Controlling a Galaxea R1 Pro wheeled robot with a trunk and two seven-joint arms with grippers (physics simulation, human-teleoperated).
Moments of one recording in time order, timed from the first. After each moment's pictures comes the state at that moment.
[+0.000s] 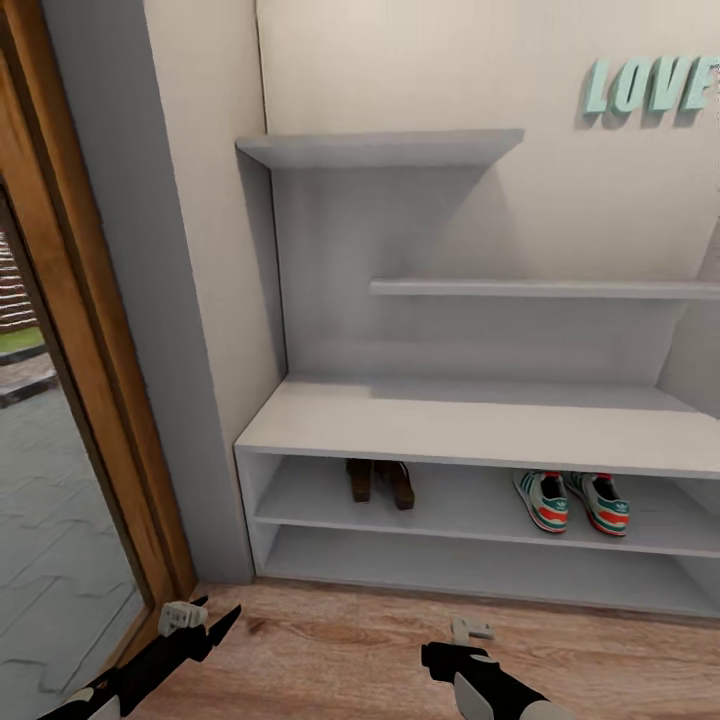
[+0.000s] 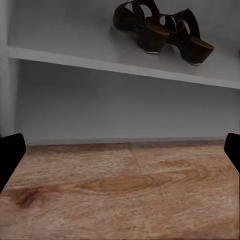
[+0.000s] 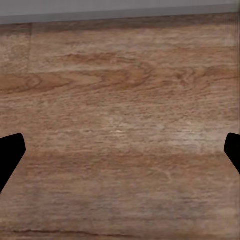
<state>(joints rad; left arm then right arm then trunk) -0.56 0.25 0.01 -0.02 0.34 -0.53 -0.86 -0.58 0.09 0.41 -0.13 -0.51 0.02 -0.15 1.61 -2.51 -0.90</state>
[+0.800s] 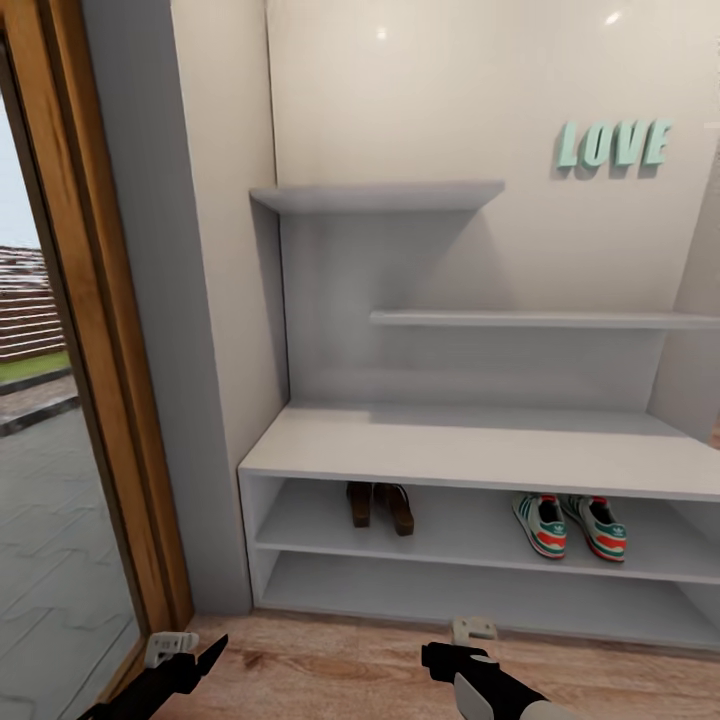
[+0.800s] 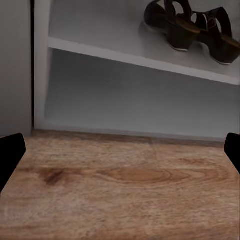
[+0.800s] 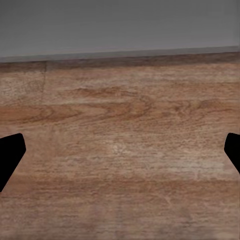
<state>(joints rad) -0.50 0.25 0.01 -0.02 0.34 -0.47 -0.73 -0.58 0.09 0.41 -0.13 -0.51 0.02 -0.15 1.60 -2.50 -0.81</state>
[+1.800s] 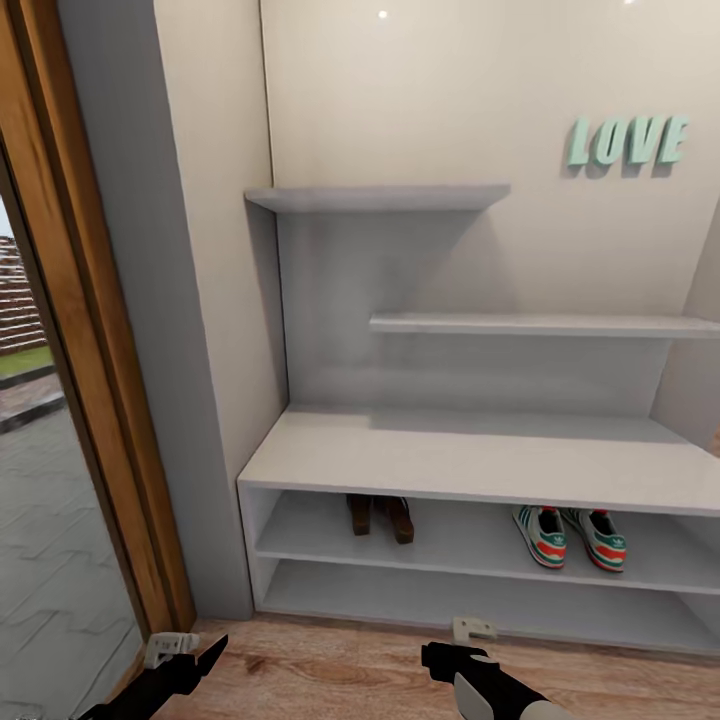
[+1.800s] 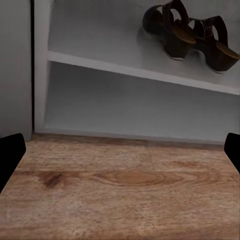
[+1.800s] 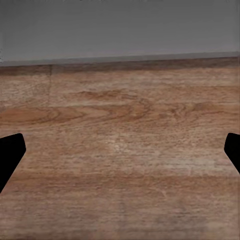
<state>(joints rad) -0.50 0.25 0.01 -0.02 0.34 -0.47 -0.73 -0.58 0.09 0.41 -0.13 -0.51 0.02 -0.15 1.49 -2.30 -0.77</state>
